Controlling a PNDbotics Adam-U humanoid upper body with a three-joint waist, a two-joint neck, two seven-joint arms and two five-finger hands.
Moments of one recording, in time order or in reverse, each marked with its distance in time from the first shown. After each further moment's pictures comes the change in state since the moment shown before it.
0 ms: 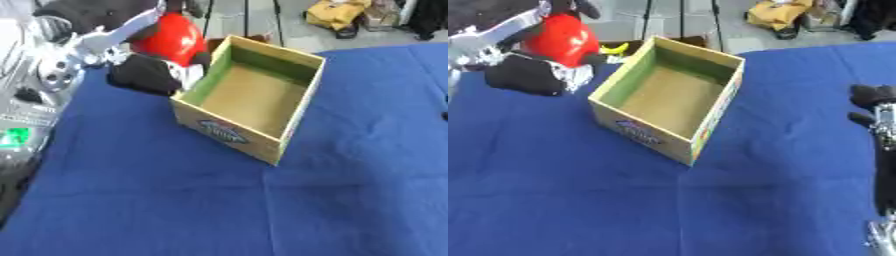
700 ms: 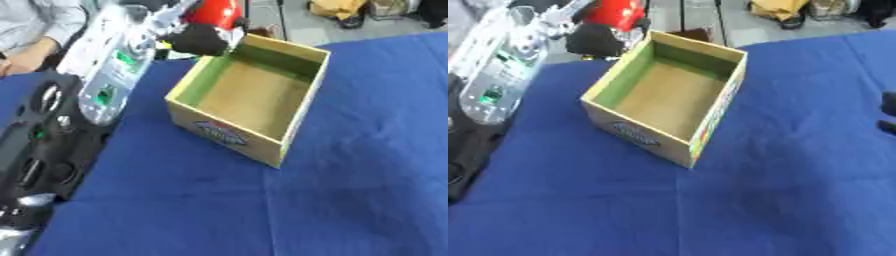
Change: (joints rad) left arm -0.190 -0.157 0.022 0.492 -0.047 -0.101 0.355; right arm -0.061 -0.007 0.014 0.000 0.001 -0.012 0.011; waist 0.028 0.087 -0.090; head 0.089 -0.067
